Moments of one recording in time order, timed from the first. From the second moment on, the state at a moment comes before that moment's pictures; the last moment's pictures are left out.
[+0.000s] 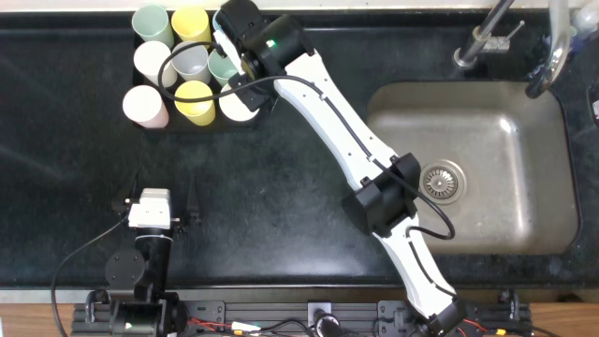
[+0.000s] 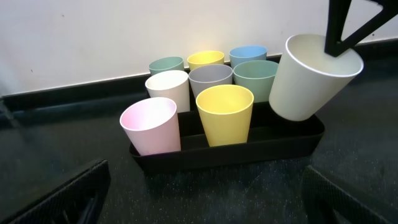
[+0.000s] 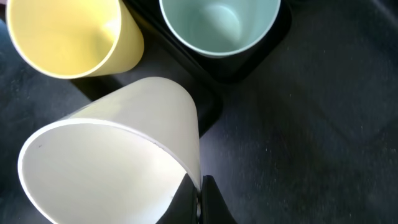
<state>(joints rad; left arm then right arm) -0.01 0.01 0.01 -0.08 0.01 0.13 0.67 2.44 2.63 -1.41 -0.04 -0.05</state>
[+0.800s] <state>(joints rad) -0.01 0.01 0.01 -0.08 0.01 0.13 0.67 2.49 2.63 -1.37 -0.04 -0.08</state>
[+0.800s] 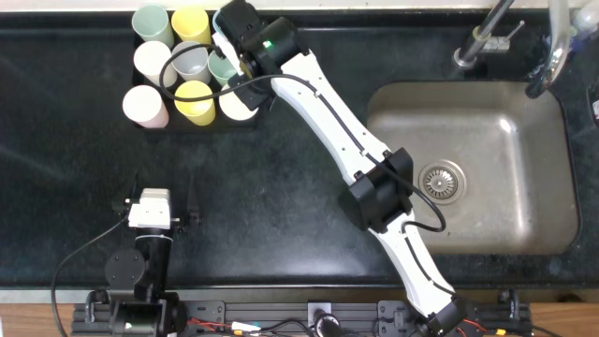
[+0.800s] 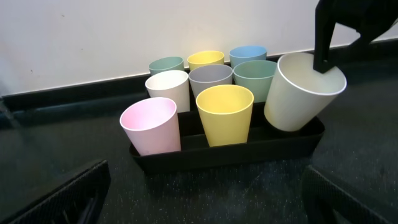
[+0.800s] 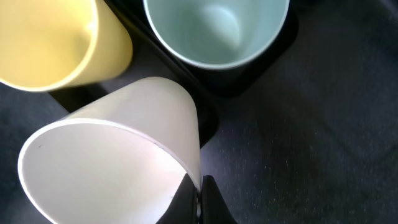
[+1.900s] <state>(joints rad) -0.01 0.01 0.01 -0.08 0.01 0.13 0.66 2.55 2.63 -1.35 -0.08 -0.08</state>
